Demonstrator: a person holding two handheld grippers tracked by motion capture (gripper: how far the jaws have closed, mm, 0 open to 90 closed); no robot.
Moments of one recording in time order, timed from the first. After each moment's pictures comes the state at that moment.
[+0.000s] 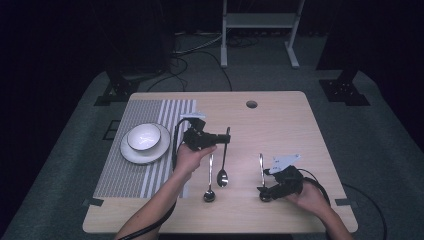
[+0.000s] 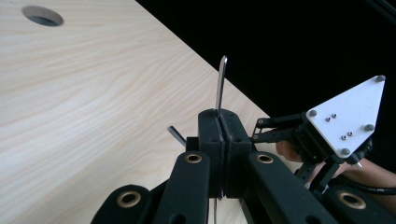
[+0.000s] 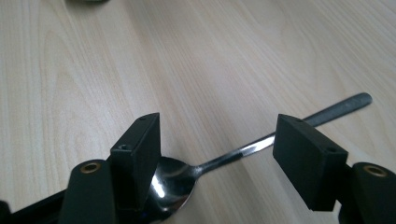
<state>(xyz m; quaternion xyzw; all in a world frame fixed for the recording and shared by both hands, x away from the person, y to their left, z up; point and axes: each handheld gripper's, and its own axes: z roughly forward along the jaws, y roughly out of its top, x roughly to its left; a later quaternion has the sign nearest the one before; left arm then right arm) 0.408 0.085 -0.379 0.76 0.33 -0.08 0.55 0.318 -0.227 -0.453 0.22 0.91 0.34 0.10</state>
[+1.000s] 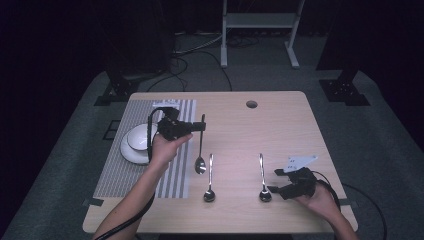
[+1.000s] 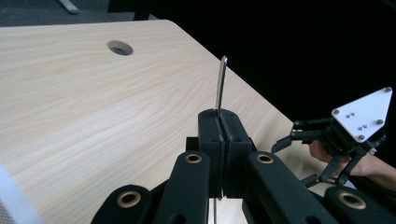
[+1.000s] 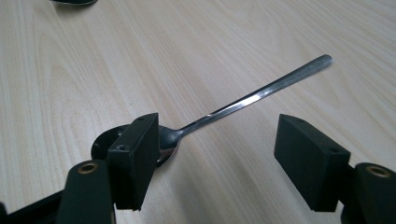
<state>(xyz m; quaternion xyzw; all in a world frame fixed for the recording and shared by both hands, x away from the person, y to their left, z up) 0.419 0.148 -0.350 0.75 0.36 -0.02 0.55 0.312 -0.261 -0.454 0.26 0.89 0.36 0.10</state>
